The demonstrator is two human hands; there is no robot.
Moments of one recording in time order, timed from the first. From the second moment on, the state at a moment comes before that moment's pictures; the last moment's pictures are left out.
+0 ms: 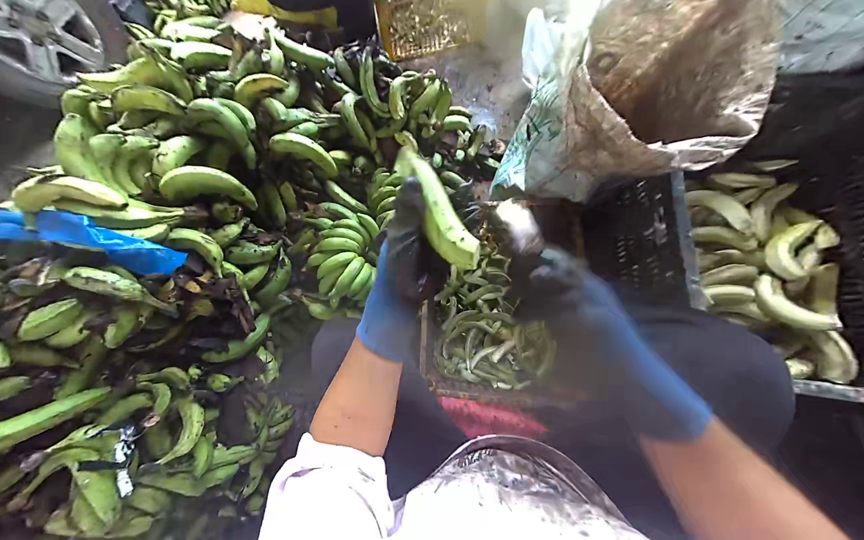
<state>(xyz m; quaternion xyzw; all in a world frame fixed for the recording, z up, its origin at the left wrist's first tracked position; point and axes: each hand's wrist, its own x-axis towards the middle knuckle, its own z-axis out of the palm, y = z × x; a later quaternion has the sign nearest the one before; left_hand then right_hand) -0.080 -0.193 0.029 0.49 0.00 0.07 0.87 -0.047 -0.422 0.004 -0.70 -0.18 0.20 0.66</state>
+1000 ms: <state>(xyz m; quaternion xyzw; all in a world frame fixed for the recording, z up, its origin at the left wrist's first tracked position) -0.027 -0.224 0.027 0.61 0.02 0.02 0.79 0.033 -0.423 0.015 -0.88 -0.22 -0.26 0.33</state>
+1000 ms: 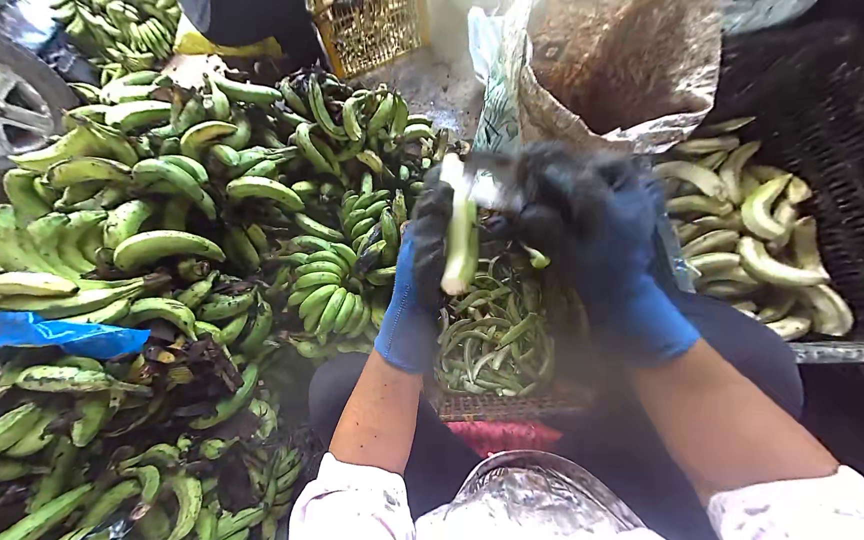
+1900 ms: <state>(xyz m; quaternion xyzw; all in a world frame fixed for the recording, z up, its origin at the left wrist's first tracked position) -0.021 -0.228 0.029 0.56 -0.01 -0.01 0.83 0.047 -0.434 0.014 -0.89 -0.17 -0.20 0.37</state>
